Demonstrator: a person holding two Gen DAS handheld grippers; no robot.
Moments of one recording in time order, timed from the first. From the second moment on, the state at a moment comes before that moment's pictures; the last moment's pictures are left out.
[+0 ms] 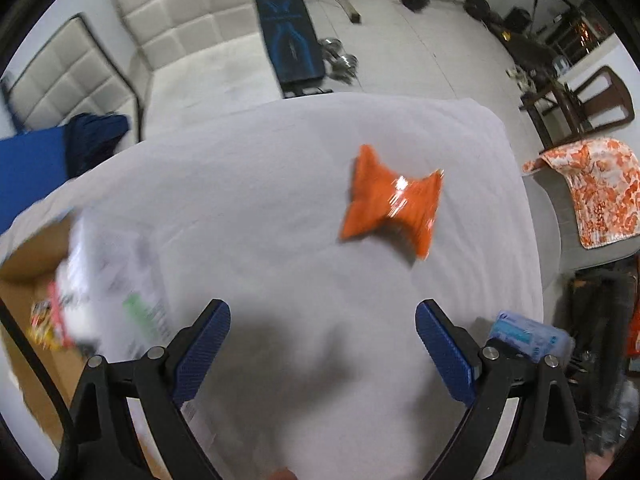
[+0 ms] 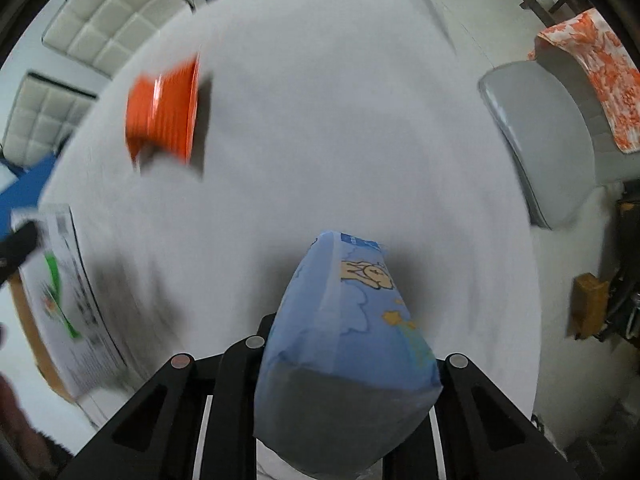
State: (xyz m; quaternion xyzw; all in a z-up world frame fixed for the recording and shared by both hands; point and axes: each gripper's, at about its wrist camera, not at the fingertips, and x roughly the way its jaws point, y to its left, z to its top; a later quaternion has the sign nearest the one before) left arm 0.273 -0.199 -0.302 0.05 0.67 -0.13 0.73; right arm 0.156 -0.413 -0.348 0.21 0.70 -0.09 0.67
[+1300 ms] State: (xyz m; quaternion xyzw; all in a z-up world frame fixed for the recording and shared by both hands) left arm 0.265 -0.231 -0.352 0.08 0.67 -0.14 0.72; right arm 0.196 -0.429 -0.348 0.19 0.72 -0.06 0.67
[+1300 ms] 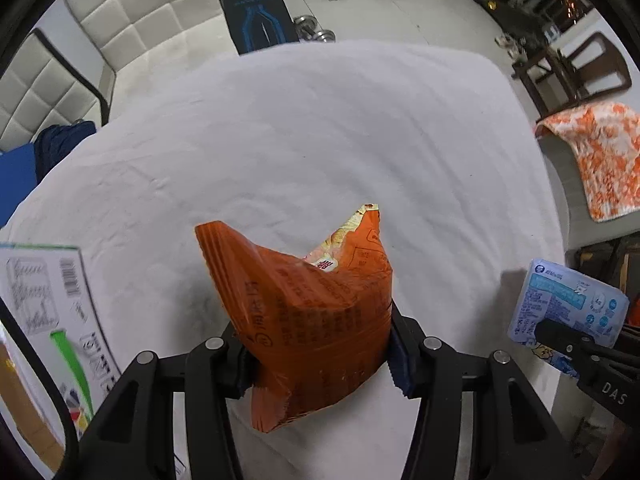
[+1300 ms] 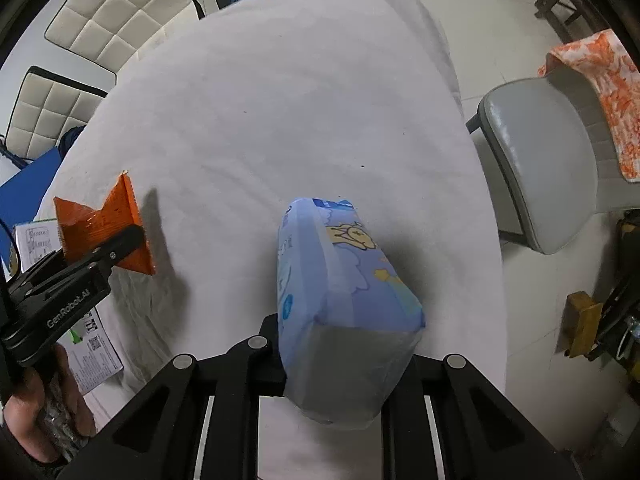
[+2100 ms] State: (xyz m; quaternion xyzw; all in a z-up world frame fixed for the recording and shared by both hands) left arm 0.168 -0.090 -0.203 0.02 0.58 -0.12 0.81; right arm 0.144 -0.286 -0.198 0.12 0.64 -0.01 0.76
